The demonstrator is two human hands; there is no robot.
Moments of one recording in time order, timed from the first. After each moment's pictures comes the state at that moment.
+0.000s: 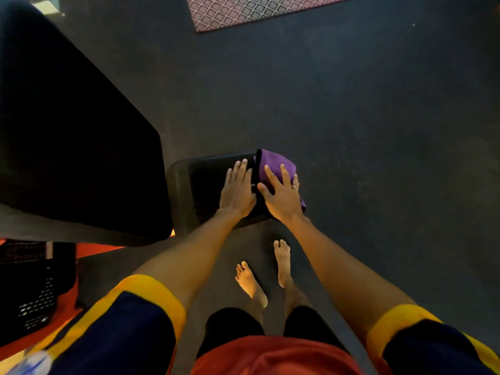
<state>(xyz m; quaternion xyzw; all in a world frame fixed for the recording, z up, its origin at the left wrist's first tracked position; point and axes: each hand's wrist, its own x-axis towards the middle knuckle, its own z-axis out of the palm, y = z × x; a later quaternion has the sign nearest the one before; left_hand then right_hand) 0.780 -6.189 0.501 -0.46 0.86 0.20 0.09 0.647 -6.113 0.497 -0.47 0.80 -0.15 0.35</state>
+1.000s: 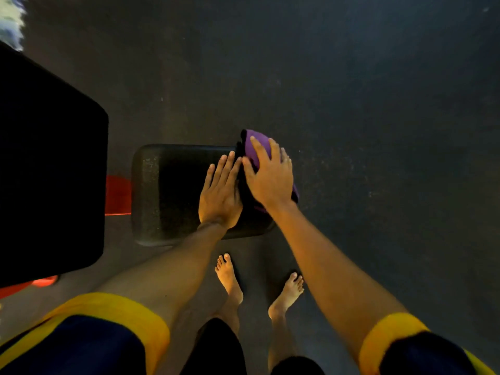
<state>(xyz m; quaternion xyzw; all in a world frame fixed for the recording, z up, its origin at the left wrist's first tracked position) 0.756 -6.188 0.440 -0.57 0.81 0.16 -0.04 0.609 -6.202 0.453 -0.57 0.77 -0.13 0.24</state>
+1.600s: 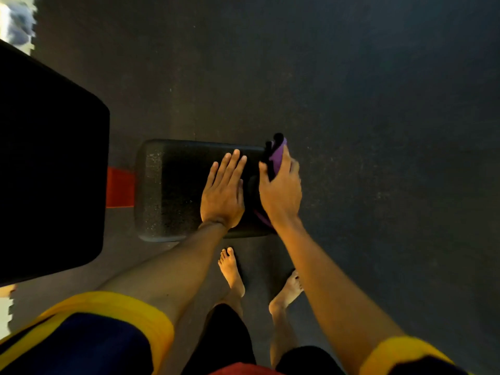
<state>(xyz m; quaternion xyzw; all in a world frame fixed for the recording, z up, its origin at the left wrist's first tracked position) 0.754 -6.187 0.441 -0.57 0.80 0.16 -0.04 0.609 -6.177 0.454 -0.43 0.81 -0.25 0.31</state>
